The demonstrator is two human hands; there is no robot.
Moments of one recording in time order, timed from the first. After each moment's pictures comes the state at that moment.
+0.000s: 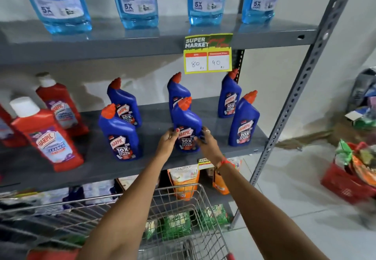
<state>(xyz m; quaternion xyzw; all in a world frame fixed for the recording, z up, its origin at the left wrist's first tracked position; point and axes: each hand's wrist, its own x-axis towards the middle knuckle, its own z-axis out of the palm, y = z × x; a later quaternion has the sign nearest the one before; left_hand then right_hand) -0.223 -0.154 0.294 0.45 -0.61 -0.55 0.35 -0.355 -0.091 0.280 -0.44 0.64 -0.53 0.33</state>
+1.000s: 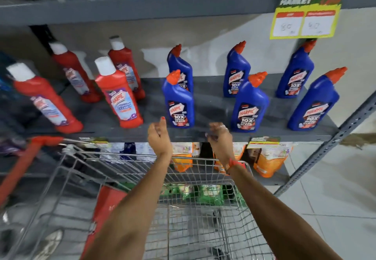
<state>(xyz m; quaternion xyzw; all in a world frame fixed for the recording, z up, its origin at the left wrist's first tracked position) -0.063 -0.136 0.259 0.58 -0.40 -0.29 0.65 -0.222 -0.095 0.241 -0.50 0.66 -0.49 0.28</state>
